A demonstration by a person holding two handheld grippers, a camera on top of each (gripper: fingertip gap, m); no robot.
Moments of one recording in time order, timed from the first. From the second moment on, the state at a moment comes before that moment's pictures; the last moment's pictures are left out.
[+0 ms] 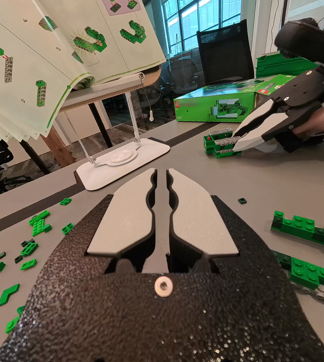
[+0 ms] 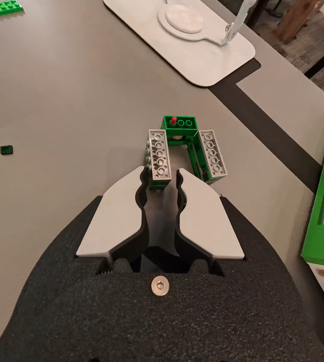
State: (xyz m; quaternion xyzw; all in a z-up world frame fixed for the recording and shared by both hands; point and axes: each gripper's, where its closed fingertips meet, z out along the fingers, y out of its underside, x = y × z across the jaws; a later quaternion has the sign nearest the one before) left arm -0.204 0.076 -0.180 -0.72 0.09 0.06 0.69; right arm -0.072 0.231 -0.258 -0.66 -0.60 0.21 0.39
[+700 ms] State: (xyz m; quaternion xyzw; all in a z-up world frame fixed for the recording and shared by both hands) left arm -0.203 0.077 -0.181 -0.72 0.10 0.06 0.69; right arm -0.041 0.278 -0.245 -0.71 -0.52 0.12 0.46
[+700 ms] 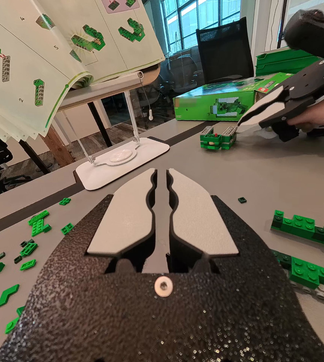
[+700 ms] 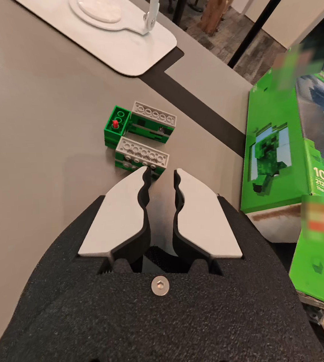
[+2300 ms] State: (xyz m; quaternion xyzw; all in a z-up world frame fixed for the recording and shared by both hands) left arm -0.203 0.078 -0.182 -0.72 0.10 0.06 0.69; right arm -0.055 0.243 -0.179 -0.59 -0.46 0.09 0.66
